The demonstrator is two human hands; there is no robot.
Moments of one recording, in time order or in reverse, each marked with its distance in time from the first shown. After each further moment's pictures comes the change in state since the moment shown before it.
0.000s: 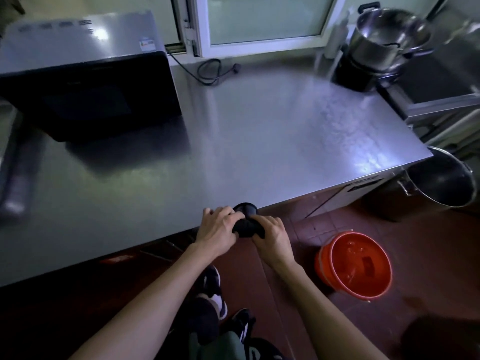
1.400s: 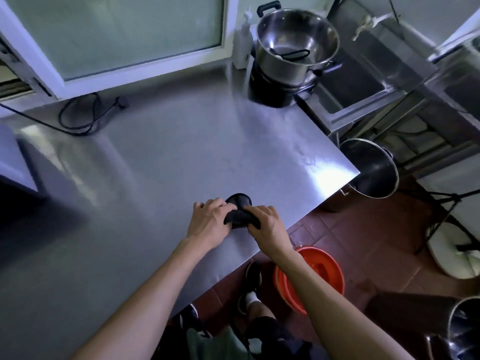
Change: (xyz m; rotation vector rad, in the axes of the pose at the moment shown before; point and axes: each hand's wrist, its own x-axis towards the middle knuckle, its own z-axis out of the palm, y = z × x) left_hand 0.340 0.137 0.014 -0.109 -0.034 0.217; right_hand 0.223 0.179 -0.168 -0.059 0.112 0.157
